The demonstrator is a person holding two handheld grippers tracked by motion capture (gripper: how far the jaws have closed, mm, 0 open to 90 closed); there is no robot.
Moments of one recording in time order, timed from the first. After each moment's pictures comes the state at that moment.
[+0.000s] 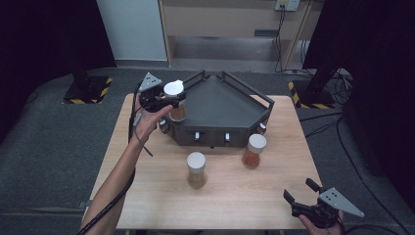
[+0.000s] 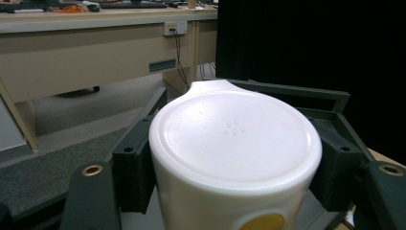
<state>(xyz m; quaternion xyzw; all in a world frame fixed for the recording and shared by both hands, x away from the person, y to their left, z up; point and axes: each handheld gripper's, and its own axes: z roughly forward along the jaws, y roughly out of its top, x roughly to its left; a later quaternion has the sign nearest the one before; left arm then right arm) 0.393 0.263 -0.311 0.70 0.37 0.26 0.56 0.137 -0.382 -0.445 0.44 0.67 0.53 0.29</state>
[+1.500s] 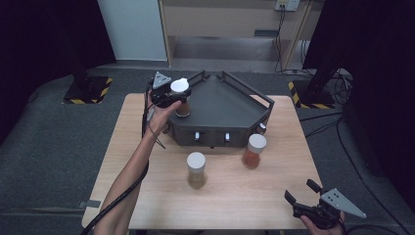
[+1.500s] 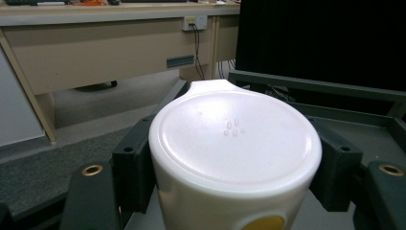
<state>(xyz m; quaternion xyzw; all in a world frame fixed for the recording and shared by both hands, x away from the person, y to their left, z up) 0.424 0.240 -0.340 0.68 0.39 0.28 0.55 0.135 -0.385 -0.446 0.44 0.66 0.53 0.28</state>
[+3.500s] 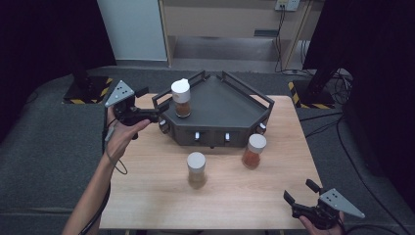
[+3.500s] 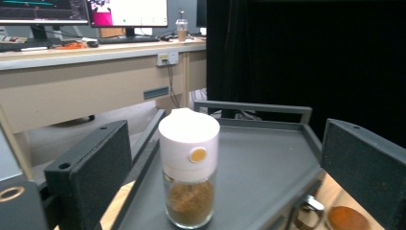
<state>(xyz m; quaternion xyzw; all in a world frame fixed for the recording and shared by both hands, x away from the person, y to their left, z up) 0.323 0.321 -0.308 0.67 0.32 0.27 0.61 0.135 -0.382 -0.444 0.44 0.67 0.53 0.29</state>
